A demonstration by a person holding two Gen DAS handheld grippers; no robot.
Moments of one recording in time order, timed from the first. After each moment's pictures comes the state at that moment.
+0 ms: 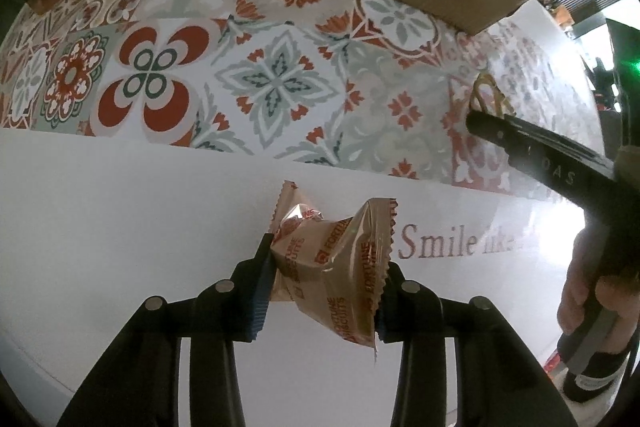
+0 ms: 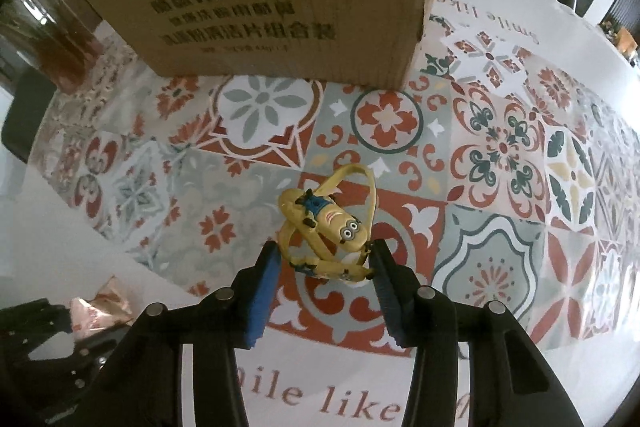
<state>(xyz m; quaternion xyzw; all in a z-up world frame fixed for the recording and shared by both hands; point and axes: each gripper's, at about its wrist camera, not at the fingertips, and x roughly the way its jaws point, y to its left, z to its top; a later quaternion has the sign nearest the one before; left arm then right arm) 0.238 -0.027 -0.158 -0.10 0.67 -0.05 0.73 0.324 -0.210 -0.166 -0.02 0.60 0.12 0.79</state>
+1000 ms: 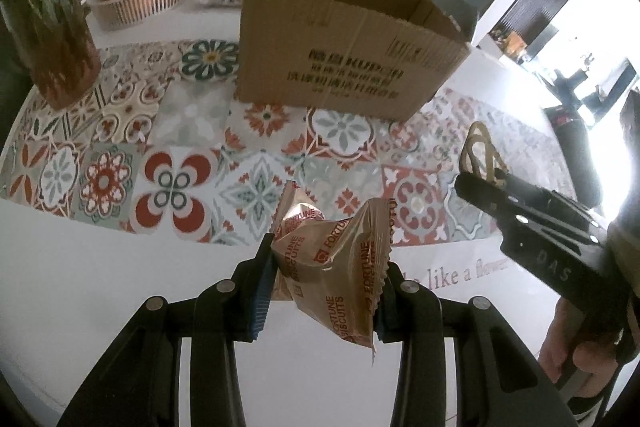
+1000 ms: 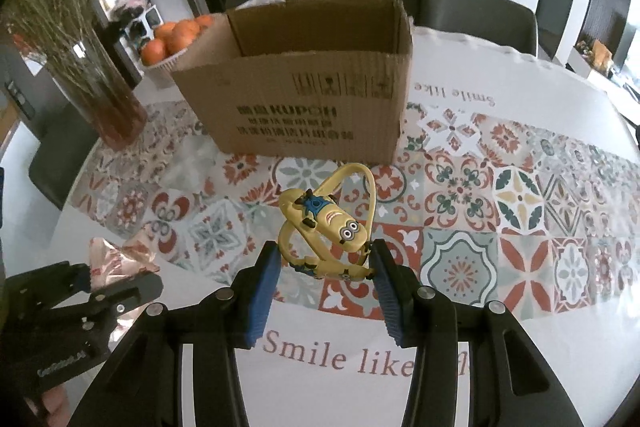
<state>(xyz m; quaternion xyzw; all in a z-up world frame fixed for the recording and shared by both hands) 0.238 -0.016 -0.060 -0.08 0.55 -0.10 0.82 0.270 -0.205 -0.059 0.02 0.49 0.10 0.87</state>
